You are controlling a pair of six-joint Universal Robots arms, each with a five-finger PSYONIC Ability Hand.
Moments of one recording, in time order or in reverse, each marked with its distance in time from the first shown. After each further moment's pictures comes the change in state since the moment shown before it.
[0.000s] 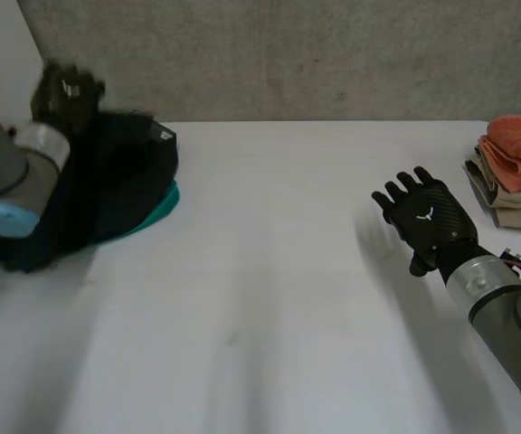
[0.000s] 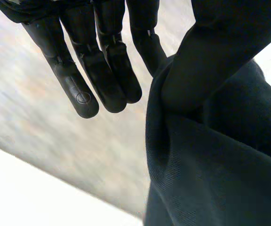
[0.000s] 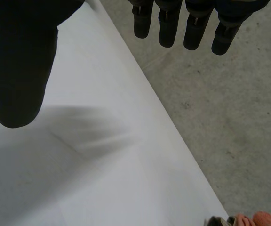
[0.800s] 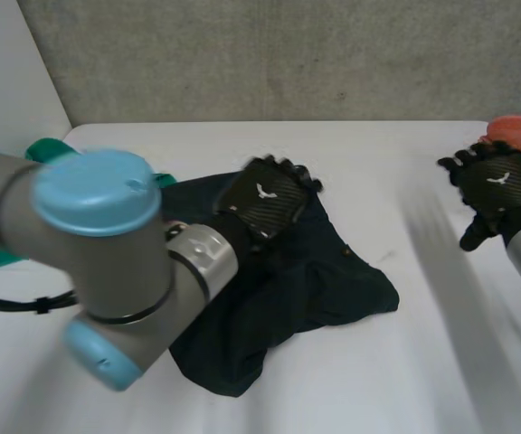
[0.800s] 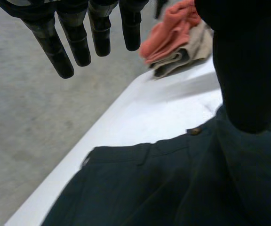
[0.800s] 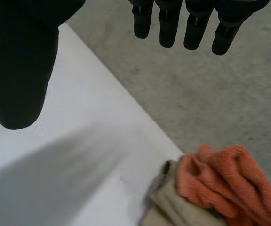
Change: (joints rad) left arm -0.620 0.346 -0.416 -0.224 -0.089 -0.293; right arm -0.144 -0.106 -0.086 0.171 0.072 0.159; left_hand -0.910 -0.925 -0.921 -0.936 -0.873; right_hand 0.000 0.000 0.000 0.000 0.000
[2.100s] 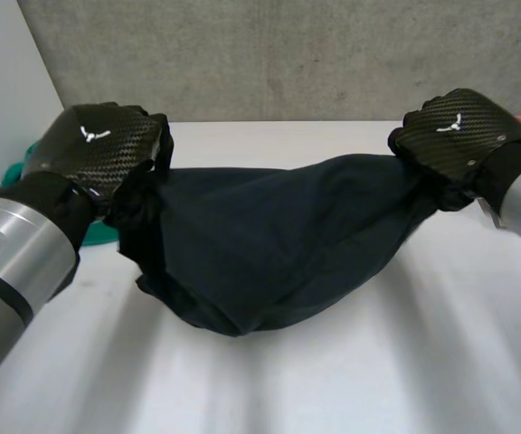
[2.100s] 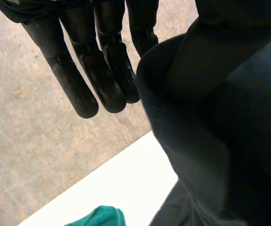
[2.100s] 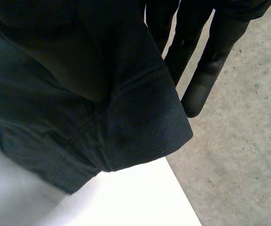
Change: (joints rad) left arm 0.128 0.556 -0.223 -0.236 -0.248 -0.173; right arm 0.249 -0.181 -0.380 0.643 -0.025 -0.159; left_hand 0.865 0.927 0.921 0.936 0.918; right_hand 0.871 0.944 0.963 0.987 0.951
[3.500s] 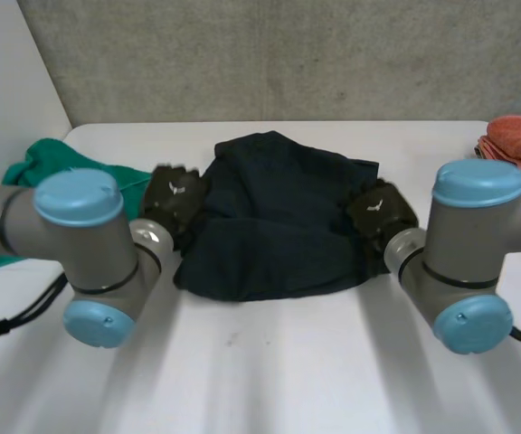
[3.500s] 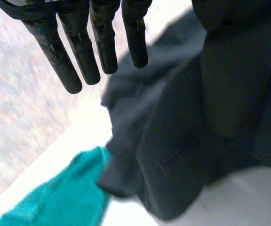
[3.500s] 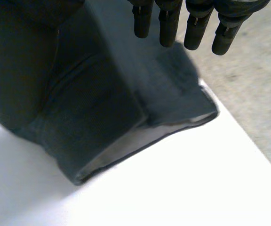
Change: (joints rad) left arm 0.094 -0.701 0.171 0.421 0.060 0.221; right arm 0.130 0.596 -0.069 -0.385 0.250 0.142; left_hand -0.672 -0.730 -0.722 -0.745 -0.719; right_hand -0.876 -0.948 -0.967 -0.988 -0.952
